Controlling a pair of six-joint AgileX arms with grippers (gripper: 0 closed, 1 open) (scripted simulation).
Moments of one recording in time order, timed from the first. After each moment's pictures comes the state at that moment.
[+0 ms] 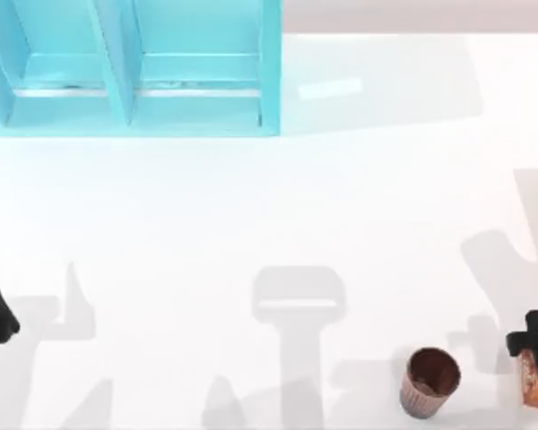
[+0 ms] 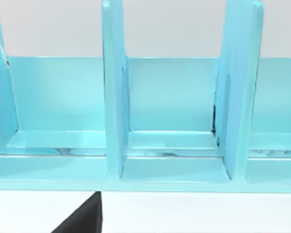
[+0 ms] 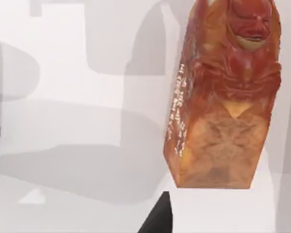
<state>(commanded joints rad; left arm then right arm) 0.00 0.00 0.00 0.00 0.00 0.00 0.34 1.24 0.71 -0.93 0.02 0.33</state>
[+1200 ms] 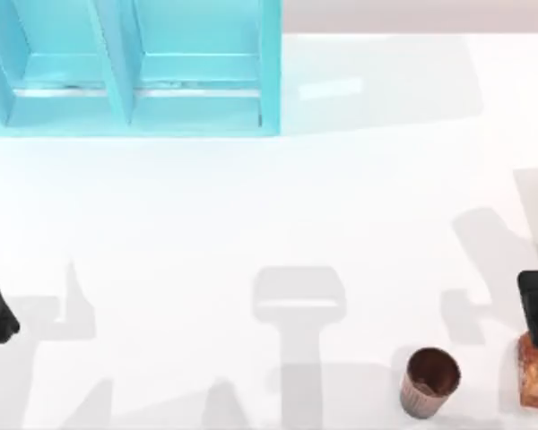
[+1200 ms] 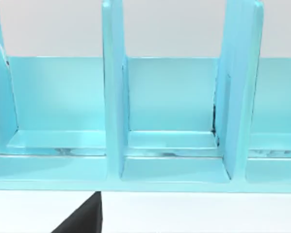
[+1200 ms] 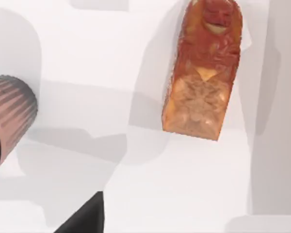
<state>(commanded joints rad) 0.00 0.00 0.00 0.00 0.00 0.00 0.34 1.23 0.93 -1.16 0.02 0.33</state>
